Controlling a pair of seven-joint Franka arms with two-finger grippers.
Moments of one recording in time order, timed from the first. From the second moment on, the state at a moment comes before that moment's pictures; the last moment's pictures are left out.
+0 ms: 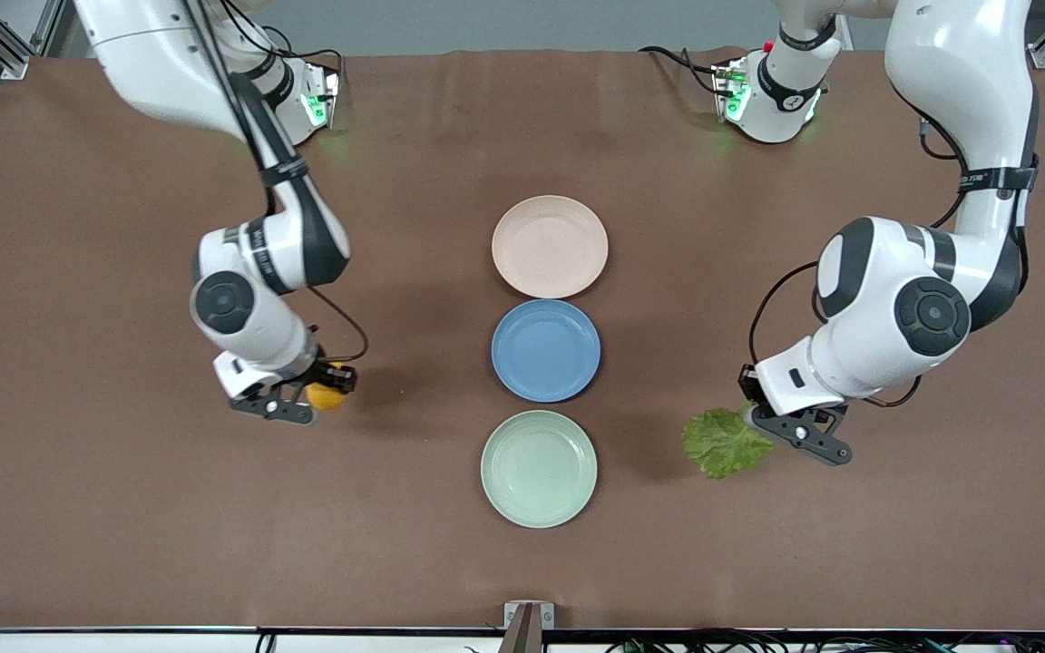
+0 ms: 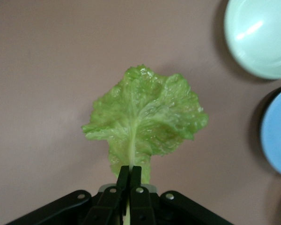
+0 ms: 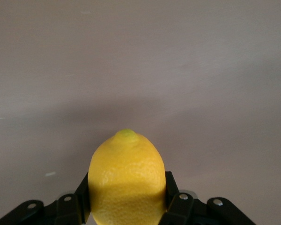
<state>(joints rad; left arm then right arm) -0.16 0.48 -0.06 -1.59 -0.06 2.07 0.23 0.35 0.49 -0.12 -1.84 0.06 2.32 0.37</state>
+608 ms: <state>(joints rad) -0.01 0.43 -0.06 -1.94 0.00 2.29 0.17 0.15 0.57 -0.12 -1.87 0.25 2.32 -0.13</state>
